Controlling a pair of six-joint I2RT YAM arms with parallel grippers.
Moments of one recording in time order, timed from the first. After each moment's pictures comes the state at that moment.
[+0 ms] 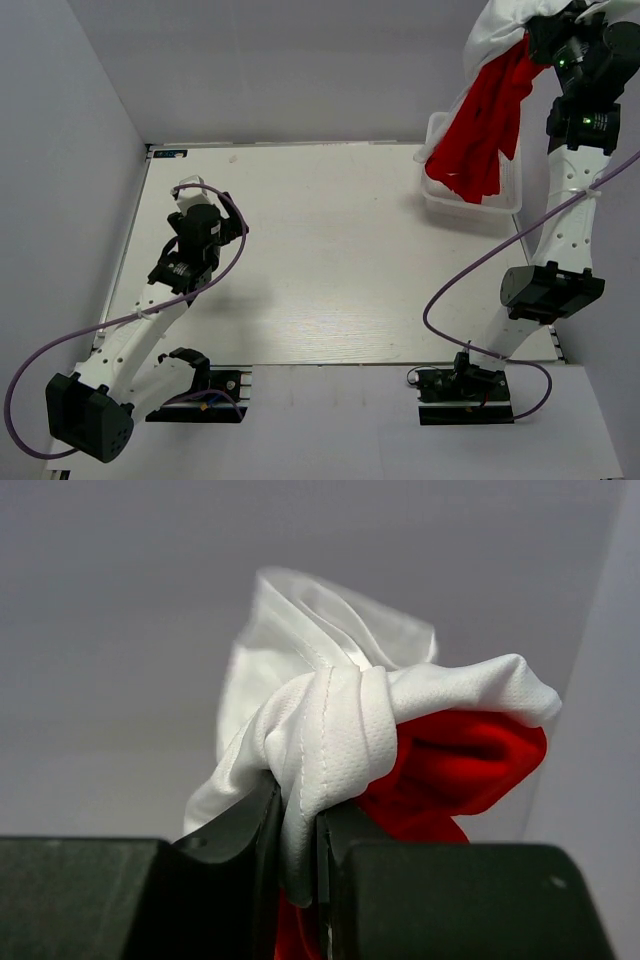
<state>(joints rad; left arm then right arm) -0.38 0.96 0.79 -0.26 -0.49 -0.49 -0.19 1.74 2.21 -0.23 -0.29 0.21</state>
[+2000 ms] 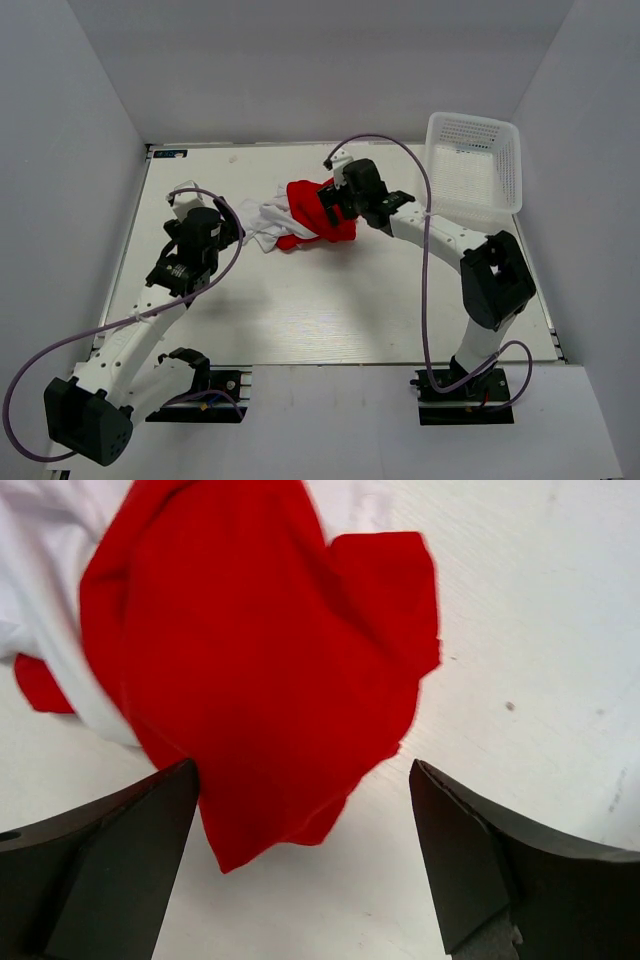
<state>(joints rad) -0.38 0.94 0.79 -0.35 -0.53 -0.55 0.67 1.77 1.34 -0.21 0.07 -0.09</state>
